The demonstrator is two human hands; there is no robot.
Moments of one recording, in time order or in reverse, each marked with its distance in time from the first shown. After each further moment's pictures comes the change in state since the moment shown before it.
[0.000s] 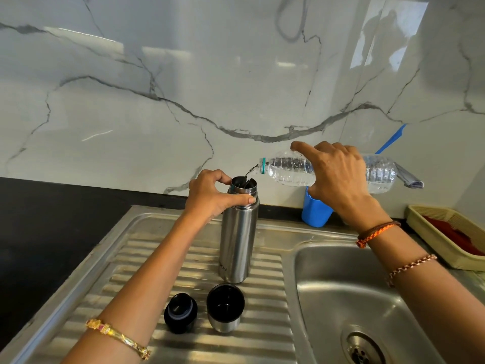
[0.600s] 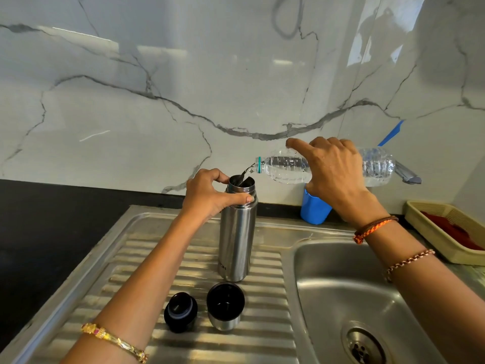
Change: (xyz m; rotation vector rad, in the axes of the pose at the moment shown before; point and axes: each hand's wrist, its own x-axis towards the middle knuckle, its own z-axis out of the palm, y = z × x) left_hand -0.001 0.002 -0.002 -0.004 -0.003 0.010; right_hand 0.004 -0.004 -0.004 -0.045 -0.009 -0.022
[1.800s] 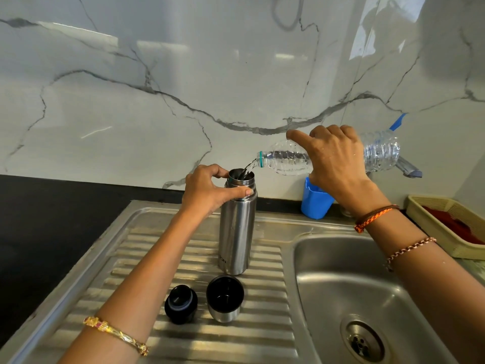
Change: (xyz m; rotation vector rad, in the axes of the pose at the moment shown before) left_hand -0.001 -0.003 0.003 0.000 0.057 0.011; right_hand 0.002 0.003 -0.002 -0.045 0.065 -0.020
